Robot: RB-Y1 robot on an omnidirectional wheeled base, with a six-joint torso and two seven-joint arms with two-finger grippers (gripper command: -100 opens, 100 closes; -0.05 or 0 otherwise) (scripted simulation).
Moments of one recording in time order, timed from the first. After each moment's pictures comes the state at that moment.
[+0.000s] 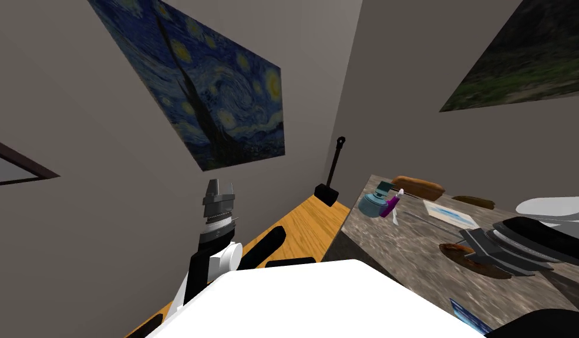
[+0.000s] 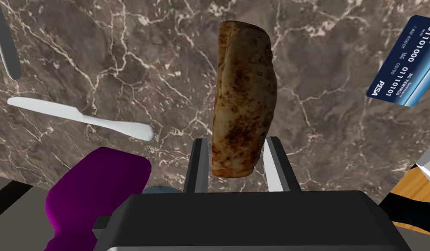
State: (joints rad) left arm 0.47 -0.04 -0.01 -2.28 0.09 -0.53 -0.16; right arm 0.55 -2.01 0.59 -1.12 0.44 -0.78 0.31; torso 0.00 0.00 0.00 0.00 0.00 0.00
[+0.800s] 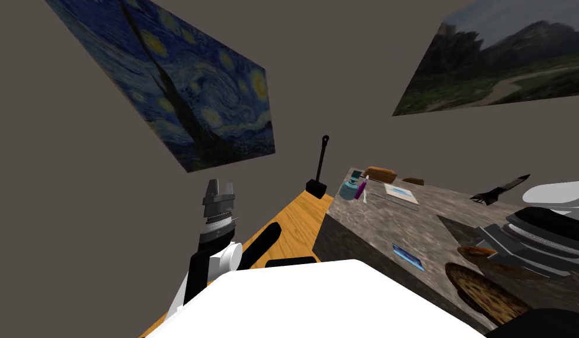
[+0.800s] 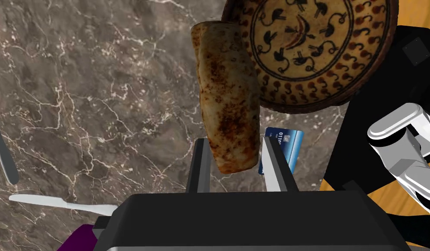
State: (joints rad) left arm 0.47 -0.04 -0.01 -2.28 0.09 -0.53 -0.16; right arm 0.59 -2.11 0.61 -1.09 0.42 -0.87 0.30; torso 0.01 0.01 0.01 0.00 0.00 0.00
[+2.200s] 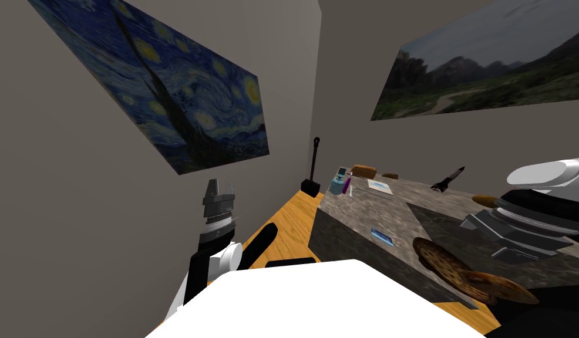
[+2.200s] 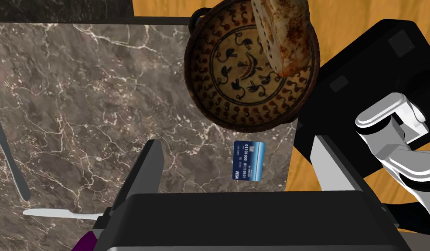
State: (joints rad) left arm 0.47 -0.04 -0.01 -2.28 0.09 -0.53 -0.16; right arm 0.58 -2.23 0.61 -1.10 0.39 -0.98 0.27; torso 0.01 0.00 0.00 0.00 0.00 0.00
